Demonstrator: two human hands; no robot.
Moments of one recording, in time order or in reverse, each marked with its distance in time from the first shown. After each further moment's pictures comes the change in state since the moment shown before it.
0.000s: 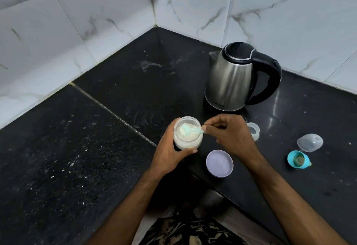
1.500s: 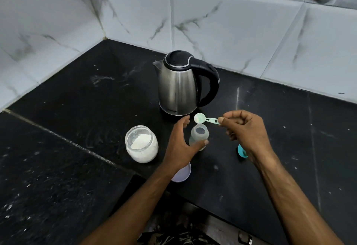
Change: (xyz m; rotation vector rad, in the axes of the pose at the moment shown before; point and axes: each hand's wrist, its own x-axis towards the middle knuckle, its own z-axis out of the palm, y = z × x) left_hand 0.037 0.070 0.126 -0.078 -0.128 0.043; right_hand -0.035 0.020 -0.127 0.279 0.399 0.112
